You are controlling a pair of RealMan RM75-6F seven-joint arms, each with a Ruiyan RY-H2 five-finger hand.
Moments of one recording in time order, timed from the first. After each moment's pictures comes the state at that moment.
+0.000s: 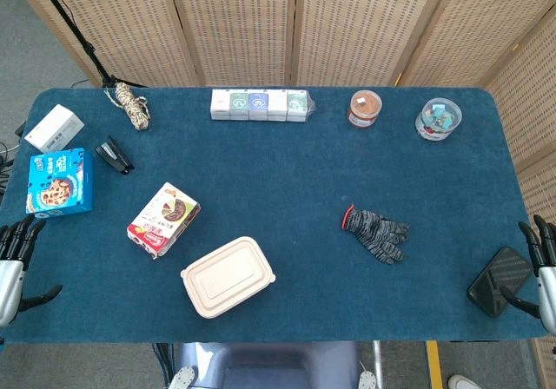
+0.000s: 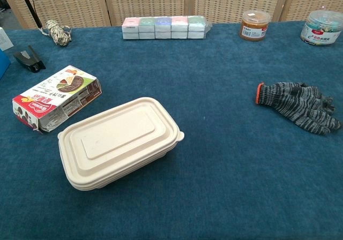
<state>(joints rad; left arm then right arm) -0.04 -1.06 -0.01 -1.77 1.51 1.52 0.11 0.00 -1.00 0.08 -1.67 -1.51 1.59 -0.07</state>
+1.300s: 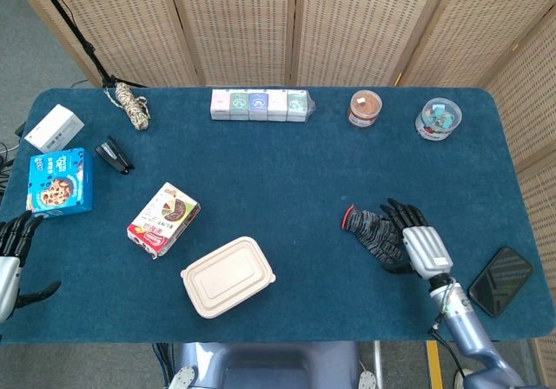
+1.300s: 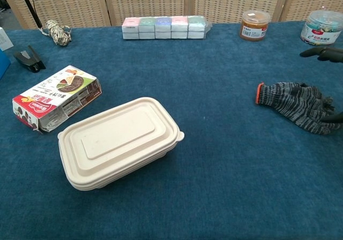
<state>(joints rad) -0.05 -1.04 -0.02 -1.76 1.50 1.51 0.07 0.36 -1.37 0.14 -1.53 -1.40 1.09 0.02</state>
